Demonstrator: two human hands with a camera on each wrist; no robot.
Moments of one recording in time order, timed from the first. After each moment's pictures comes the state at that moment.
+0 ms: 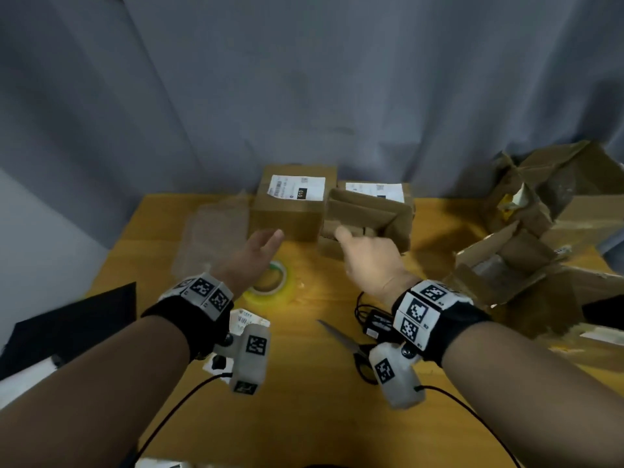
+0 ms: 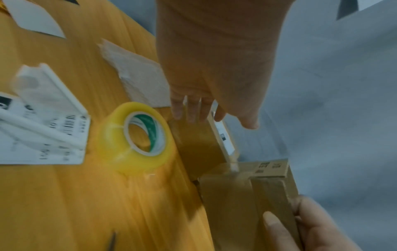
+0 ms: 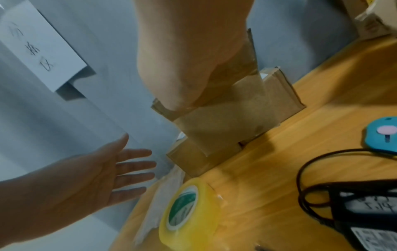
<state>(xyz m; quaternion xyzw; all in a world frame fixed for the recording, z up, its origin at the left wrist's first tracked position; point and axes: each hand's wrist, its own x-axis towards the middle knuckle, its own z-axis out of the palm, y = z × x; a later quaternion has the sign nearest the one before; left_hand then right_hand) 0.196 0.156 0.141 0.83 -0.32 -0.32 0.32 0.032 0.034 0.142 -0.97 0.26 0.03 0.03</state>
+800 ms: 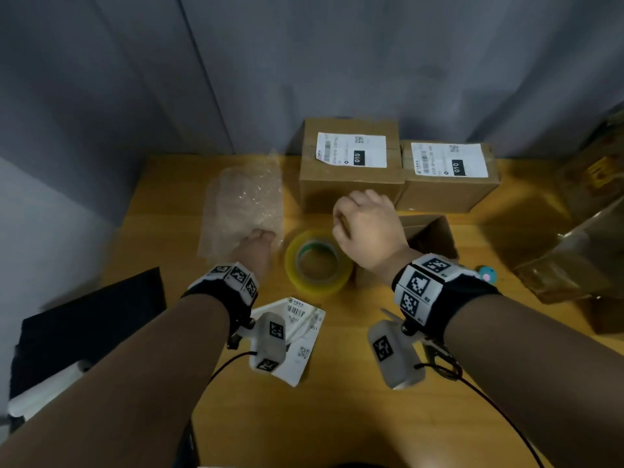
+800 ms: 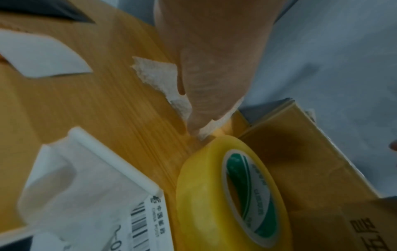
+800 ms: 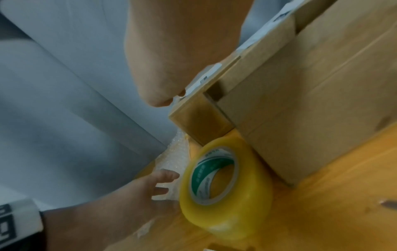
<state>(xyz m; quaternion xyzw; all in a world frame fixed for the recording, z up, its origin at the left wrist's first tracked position) 0.342 0.181 0.008 0.86 -0.45 -0.25 0.00 0.162 0.057 0.085 -0.95 0.27 -0.11 0.11</state>
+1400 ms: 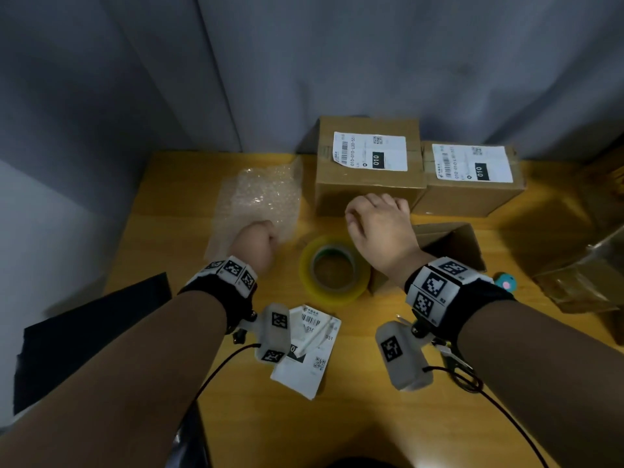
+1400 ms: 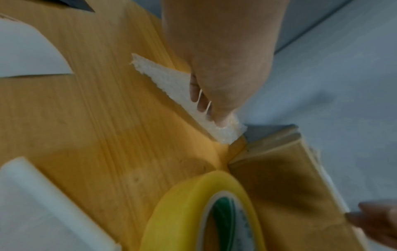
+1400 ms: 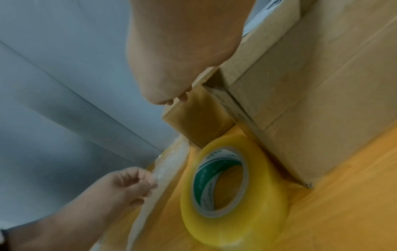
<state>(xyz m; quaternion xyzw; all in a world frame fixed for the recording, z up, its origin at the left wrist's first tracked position) 0.374 0.172 0.018 0.87 -0.42 -0.22 0.12 0.187 0.049 0.074 -0.93 0.32 -0.08 0.13</state>
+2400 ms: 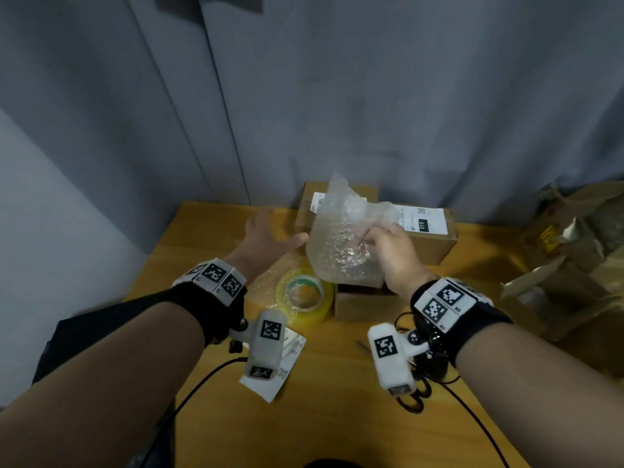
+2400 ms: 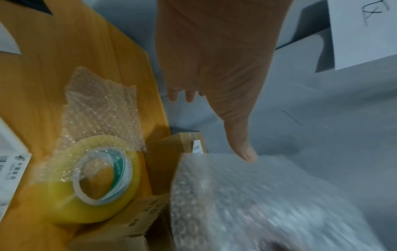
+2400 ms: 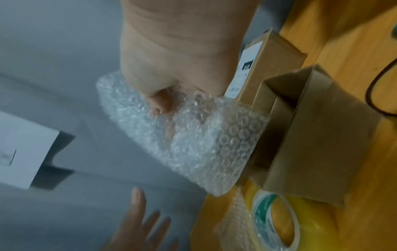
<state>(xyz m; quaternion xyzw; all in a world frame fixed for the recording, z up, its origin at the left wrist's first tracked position) 0.269 0.172 0.167 0.85 -0.29 -0.27 0.36 0.105 0.044 0.165 -0.61 0.41 -0.25 0.64</state>
